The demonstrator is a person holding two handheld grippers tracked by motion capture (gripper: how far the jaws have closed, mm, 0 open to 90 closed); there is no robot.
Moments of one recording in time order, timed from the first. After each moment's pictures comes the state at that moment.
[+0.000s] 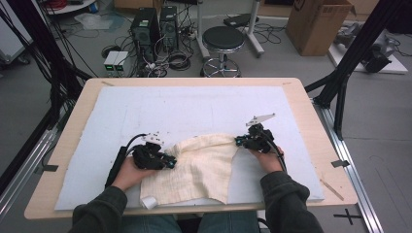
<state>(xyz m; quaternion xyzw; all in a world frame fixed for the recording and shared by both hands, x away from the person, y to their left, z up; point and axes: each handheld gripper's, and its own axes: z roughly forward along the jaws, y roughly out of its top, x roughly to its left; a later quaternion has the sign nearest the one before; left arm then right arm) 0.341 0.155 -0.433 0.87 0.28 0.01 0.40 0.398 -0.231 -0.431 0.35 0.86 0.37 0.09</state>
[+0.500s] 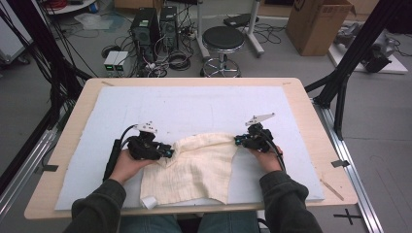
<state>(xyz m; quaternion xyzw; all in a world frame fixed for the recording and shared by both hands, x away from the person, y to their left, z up) 0.361 0.168 -0.417 0.84 0.33 0.03 0.43 0.401 -0.229 -0.433 0.35 0.85 0.38 0.09</state>
